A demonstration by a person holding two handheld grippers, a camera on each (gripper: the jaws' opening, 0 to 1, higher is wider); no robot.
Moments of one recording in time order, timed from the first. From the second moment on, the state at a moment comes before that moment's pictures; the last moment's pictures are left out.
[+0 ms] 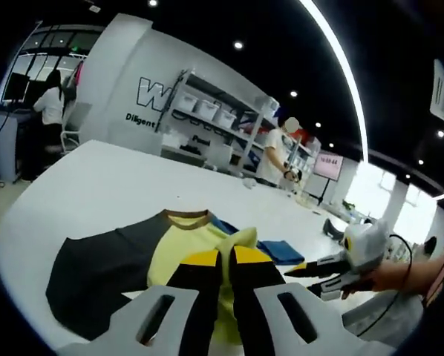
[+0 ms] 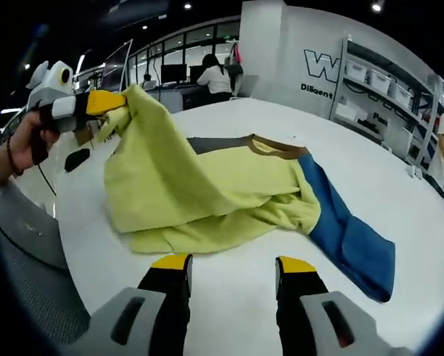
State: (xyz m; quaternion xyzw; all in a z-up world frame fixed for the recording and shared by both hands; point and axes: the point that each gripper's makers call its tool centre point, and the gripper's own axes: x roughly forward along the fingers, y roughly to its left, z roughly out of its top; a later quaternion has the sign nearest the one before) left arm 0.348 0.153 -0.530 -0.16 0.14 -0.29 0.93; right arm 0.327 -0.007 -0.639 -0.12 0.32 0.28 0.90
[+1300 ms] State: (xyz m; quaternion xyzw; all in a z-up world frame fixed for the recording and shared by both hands) left arm 0.356 0.162 -0.534 -0.15 0.14 -0.28 0.94; right arm 0.307 0.081 -0.673 -0.18 0.35 0.41 0.82
